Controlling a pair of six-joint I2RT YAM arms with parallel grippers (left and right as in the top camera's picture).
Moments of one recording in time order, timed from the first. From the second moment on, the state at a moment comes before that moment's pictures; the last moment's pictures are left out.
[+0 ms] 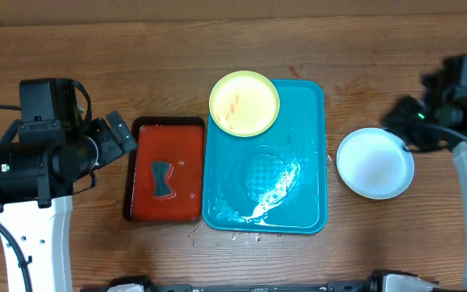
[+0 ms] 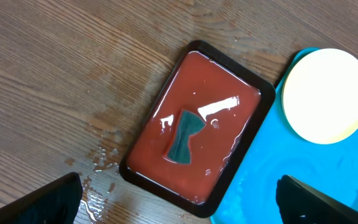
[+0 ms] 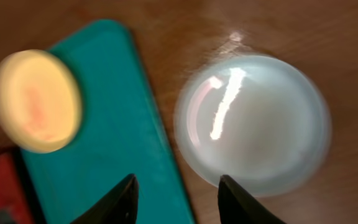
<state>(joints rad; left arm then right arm) 0.08 1.25 1.58 -1.42 -0.05 -0.46 -0.15 1.42 1.42 -1.18 -0.18 0.35</state>
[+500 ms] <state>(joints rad) 0.08 1.25 1.58 -1.42 -0.05 -0.46 0.31 1.79 1.47 -0.51 -0.15 0.18</state>
